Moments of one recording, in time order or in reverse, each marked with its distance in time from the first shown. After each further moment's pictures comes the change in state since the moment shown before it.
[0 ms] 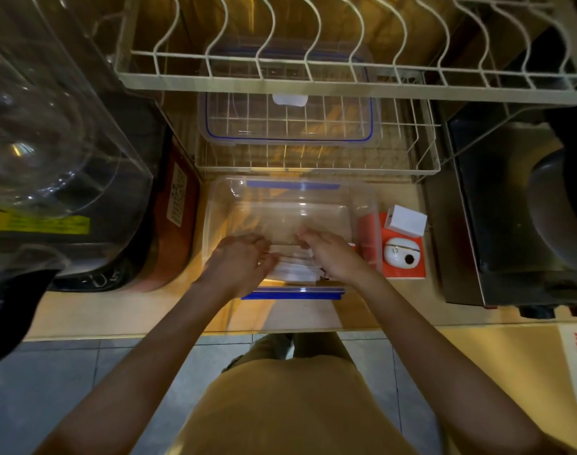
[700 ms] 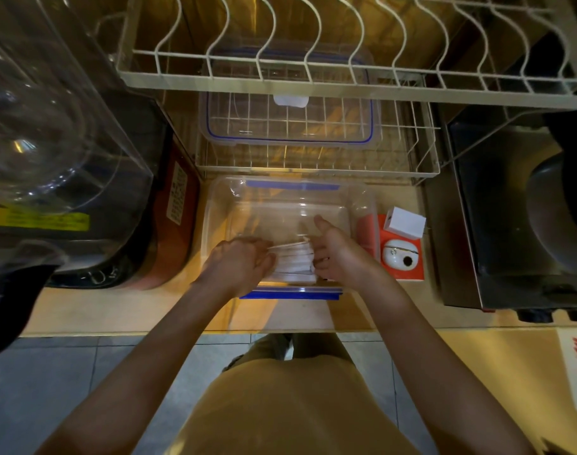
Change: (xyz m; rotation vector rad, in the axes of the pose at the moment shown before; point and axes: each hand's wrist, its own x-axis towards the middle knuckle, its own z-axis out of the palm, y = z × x) left_hand -0.004 0.004 -0.002 -0.063 0.023 -0.065; right_hand 0.013 0.000 -0.003 0.566 0.020 0.431
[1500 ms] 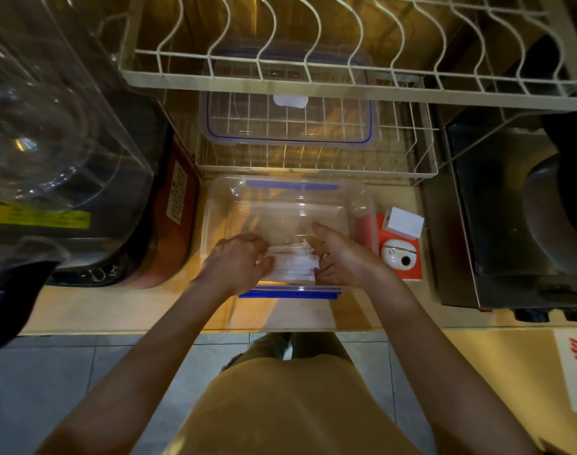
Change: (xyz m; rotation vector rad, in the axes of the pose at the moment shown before) left_hand 0.005 -0.002 0.003 0.051 -0.024 0.026; right_hand -0.006 0.000 -0.011 -0.160 -0.031 0.052
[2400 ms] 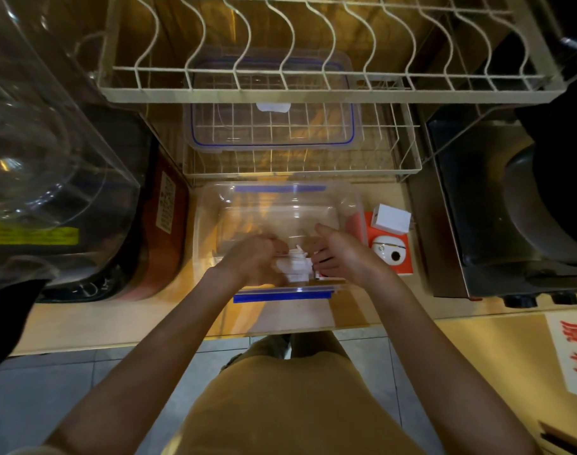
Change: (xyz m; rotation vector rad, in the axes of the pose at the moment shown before) left_hand 0.031 0.018 0.005 0.046 -0.116 0.240; right_hand -0.010 0.001 -0.009 -0.054 0.110 -0.103
